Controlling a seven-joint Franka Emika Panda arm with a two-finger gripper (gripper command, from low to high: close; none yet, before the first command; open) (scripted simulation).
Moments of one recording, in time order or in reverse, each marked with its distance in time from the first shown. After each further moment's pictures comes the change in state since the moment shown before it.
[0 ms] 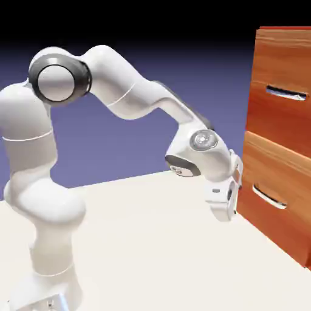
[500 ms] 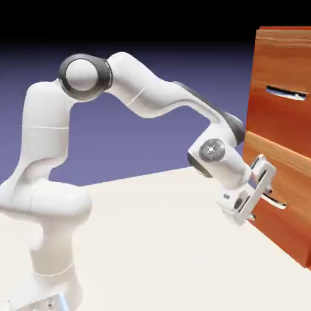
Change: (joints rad) arm 0.367 0.344 -0.442 0.233 0.652 -0.094 -0.052
